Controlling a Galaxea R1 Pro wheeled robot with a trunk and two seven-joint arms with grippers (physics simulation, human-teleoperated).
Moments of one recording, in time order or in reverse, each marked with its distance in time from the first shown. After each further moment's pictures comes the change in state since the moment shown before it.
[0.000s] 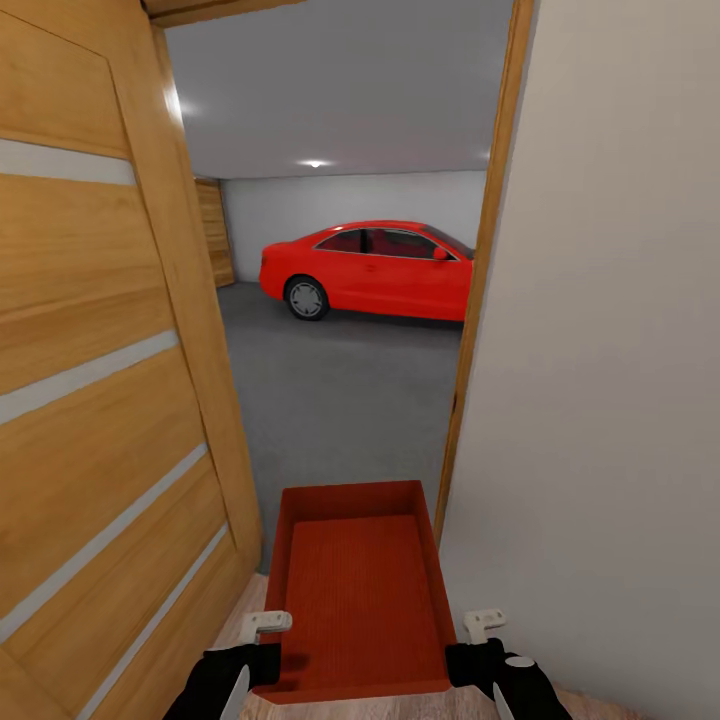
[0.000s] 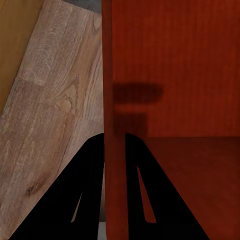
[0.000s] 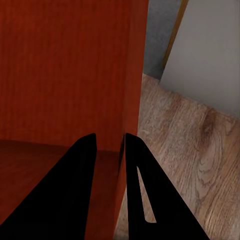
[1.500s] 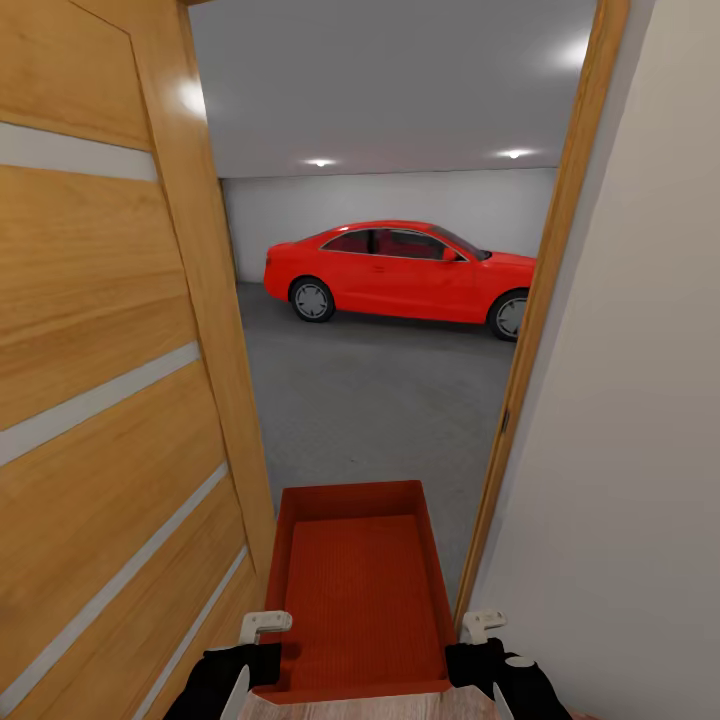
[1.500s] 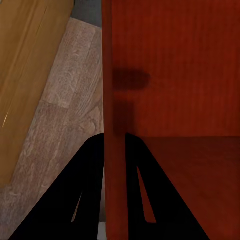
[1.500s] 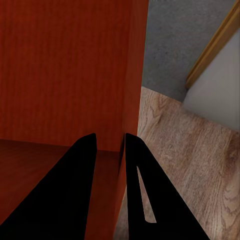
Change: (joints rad) left arm 0.000 0.000 0.000 0.000 0.000 0.000 0.000; right arm 0.000 0.000 0.000 0.000 0.001 0.000 0.001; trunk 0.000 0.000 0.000
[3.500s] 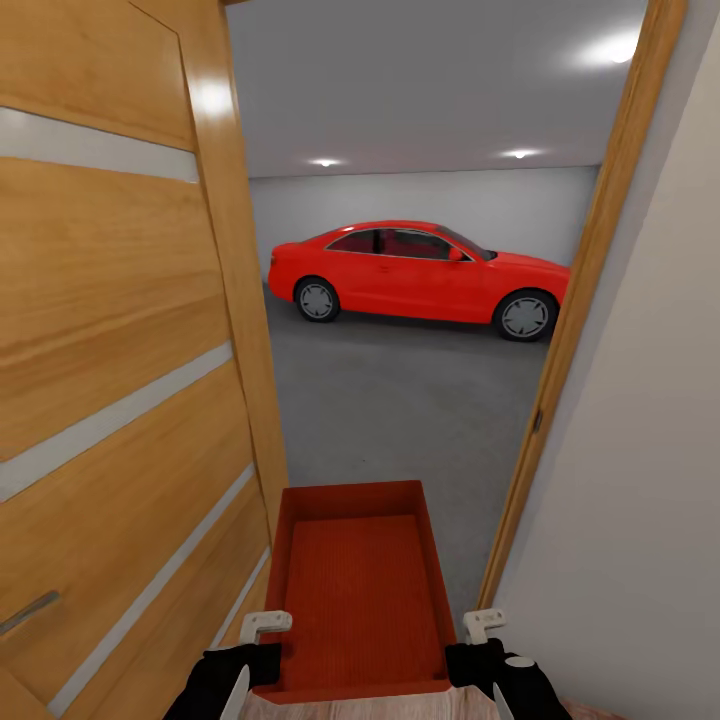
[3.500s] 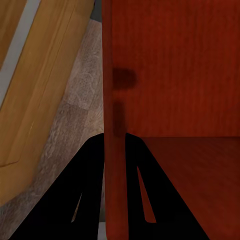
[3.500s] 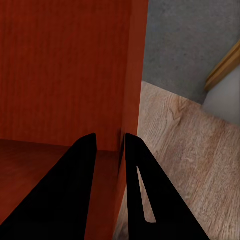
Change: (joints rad) left arm 0.000 0.000 0.000 0.000 0.000 0.001 0.000; right arm 0.000 0.000 0.000 0.001 -0.001 0.000 -0.001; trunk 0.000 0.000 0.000
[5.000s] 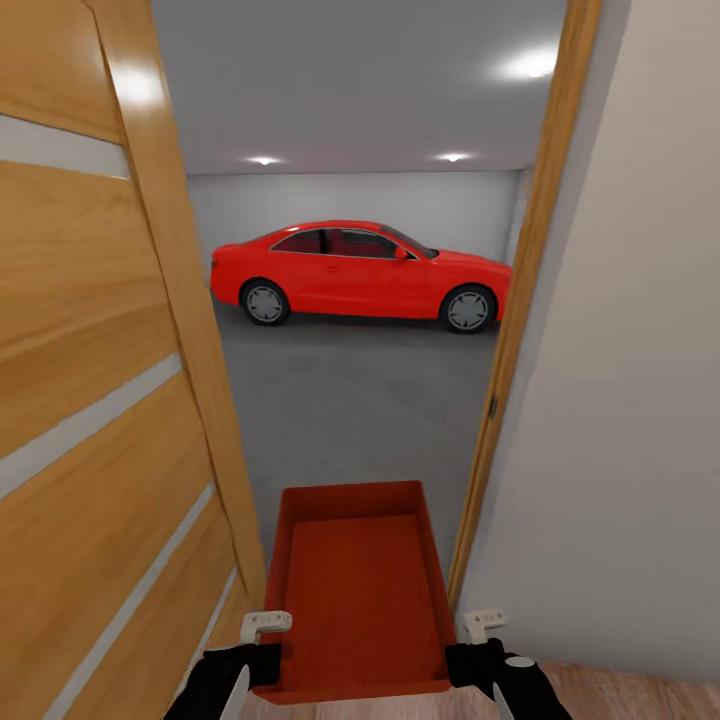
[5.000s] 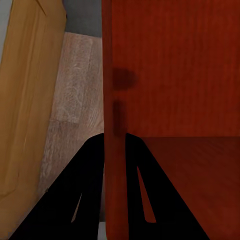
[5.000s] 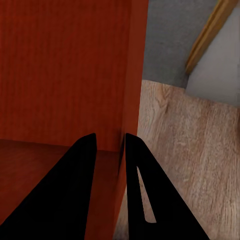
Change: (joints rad) left arm 0.000 0.000 0.000 0.000 0.000 0.002 0.000; right arm 0.000 0.000 0.000 0.000 0.000 0.001 0.000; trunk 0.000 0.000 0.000
